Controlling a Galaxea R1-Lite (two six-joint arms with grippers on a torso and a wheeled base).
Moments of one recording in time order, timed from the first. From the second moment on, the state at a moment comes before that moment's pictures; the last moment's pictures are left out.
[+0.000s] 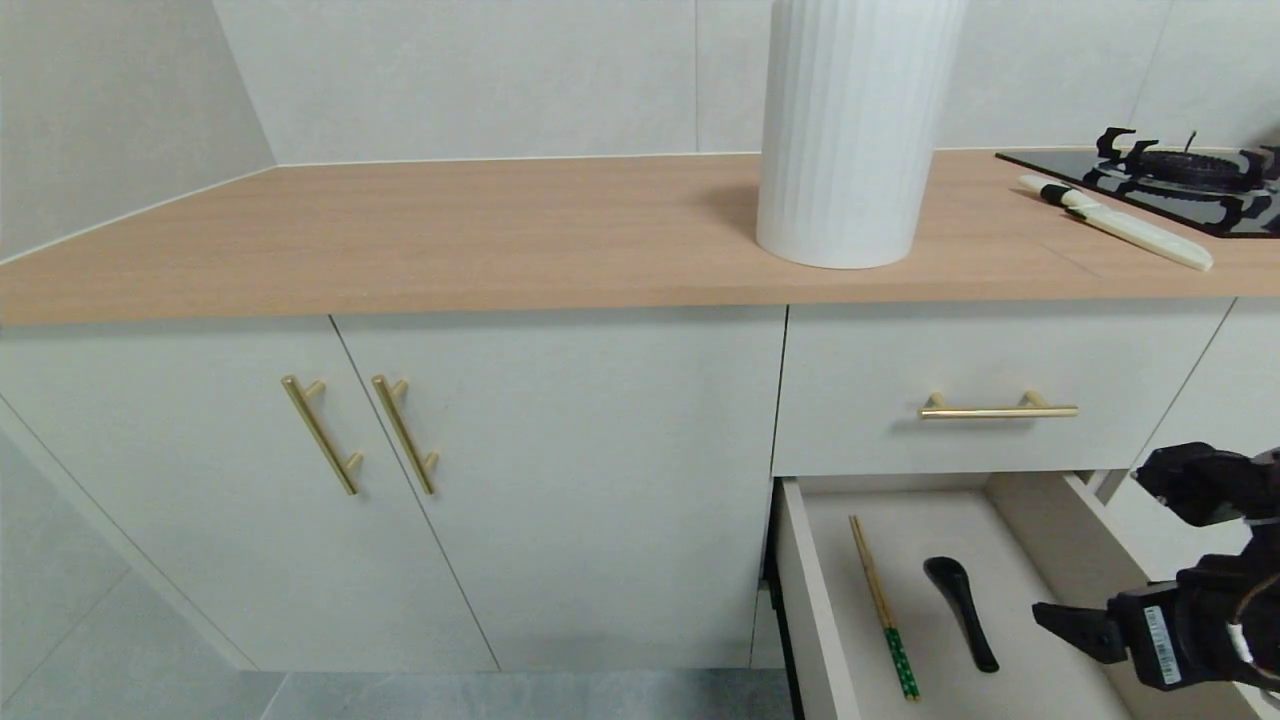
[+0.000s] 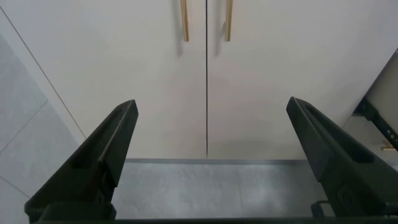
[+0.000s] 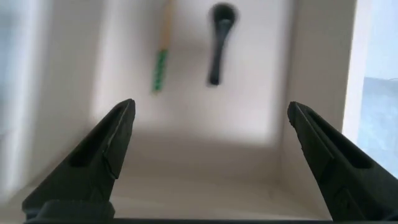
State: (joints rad) left arm 0.01 0.00 0.00 0.00 0.02 0.01; right arm 0.38 1.26 -0.56 0.08 -0.22 0.14
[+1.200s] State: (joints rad) left arm 0.01 0.00 0.00 0.00 0.02 0.00; right arm 0.51 1.45 -0.78 0.68 -0.07 0.31
